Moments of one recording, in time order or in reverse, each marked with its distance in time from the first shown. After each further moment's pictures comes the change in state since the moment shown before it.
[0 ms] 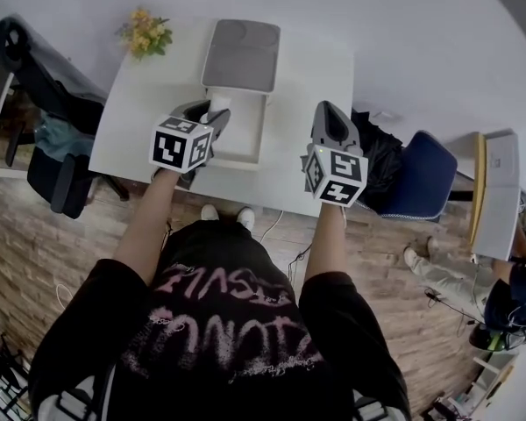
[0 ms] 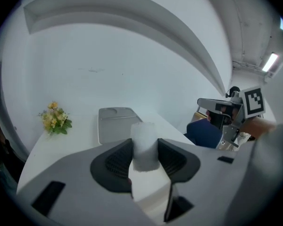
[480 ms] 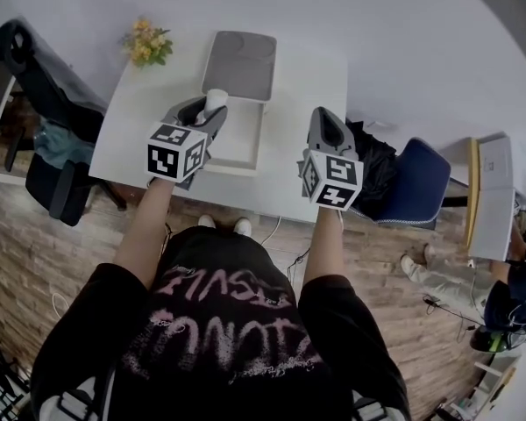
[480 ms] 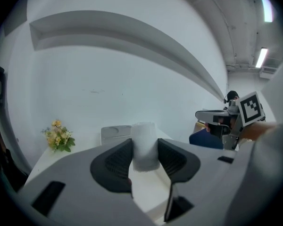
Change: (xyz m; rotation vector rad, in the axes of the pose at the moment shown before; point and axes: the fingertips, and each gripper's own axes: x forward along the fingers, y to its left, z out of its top) left arm -0.028 -0.002 0.040 0.053 -0.194 0.026; right arm -0.009 0.006 0.013 -0.024 -0.026 0.003
